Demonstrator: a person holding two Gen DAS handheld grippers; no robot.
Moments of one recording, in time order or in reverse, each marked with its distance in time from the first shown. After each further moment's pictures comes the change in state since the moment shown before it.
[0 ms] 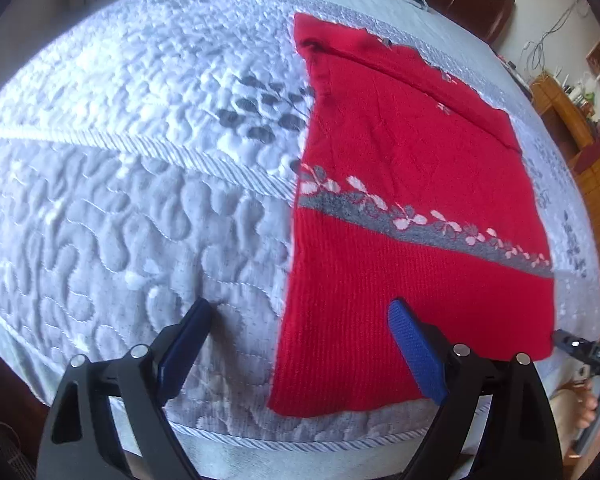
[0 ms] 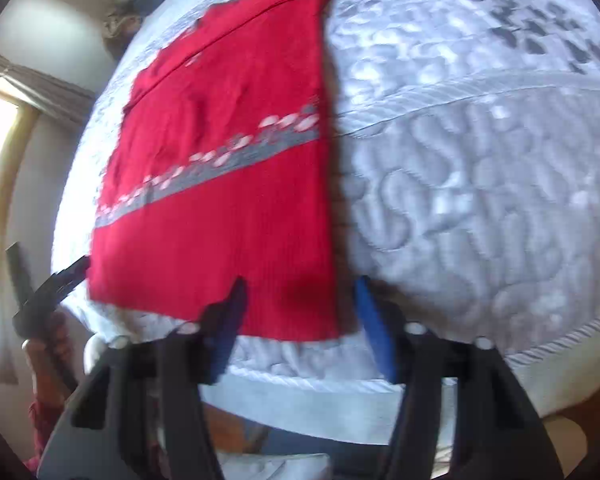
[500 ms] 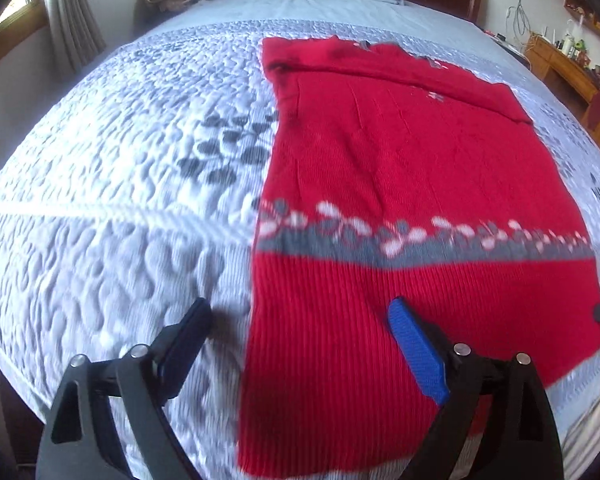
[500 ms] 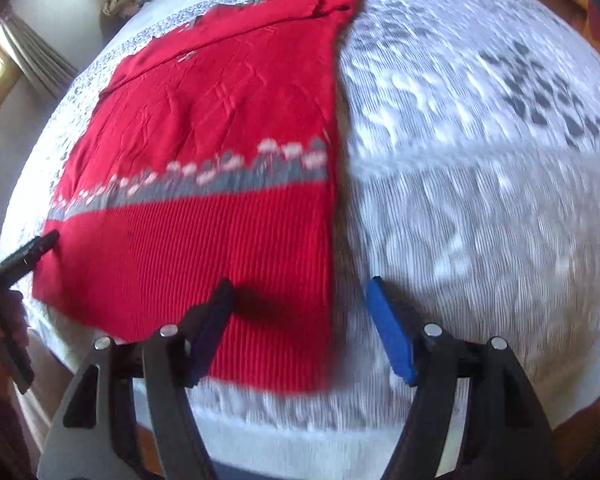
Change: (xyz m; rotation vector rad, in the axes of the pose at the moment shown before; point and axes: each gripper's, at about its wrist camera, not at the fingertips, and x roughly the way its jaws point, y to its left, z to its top) left arm 0.019 -0.044 0.000 0.178 -0.124 0.190; right arm 0.013 0.021 0.006 -0.131 -0.100 -0.230
